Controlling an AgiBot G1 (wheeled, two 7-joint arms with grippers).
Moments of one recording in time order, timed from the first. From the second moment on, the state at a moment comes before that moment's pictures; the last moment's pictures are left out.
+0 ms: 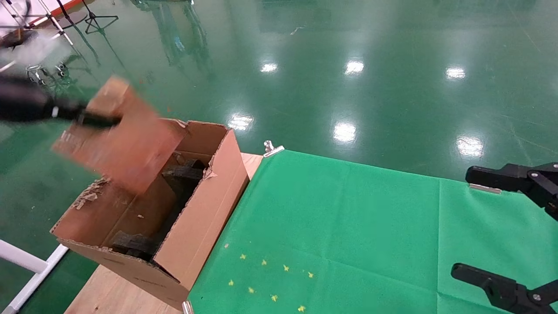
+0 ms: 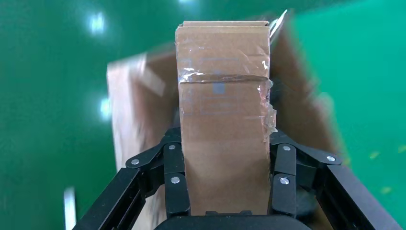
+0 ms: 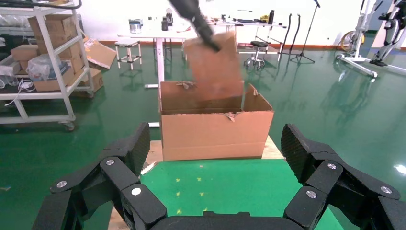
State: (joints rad) left arm -1.94 0.48 0.71 -0.87 1.84 1.48 -0.87; right arm 1.08 -0.59 -0.33 1.25 -0.69 -1.46 0.15
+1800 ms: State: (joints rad) left arm -1.61 0.79 0.77 -0.11 1.92 0.88 -0.64; right arm 1.08 -0.59 -0.33 1.25 -0.69 -1.46 0.15
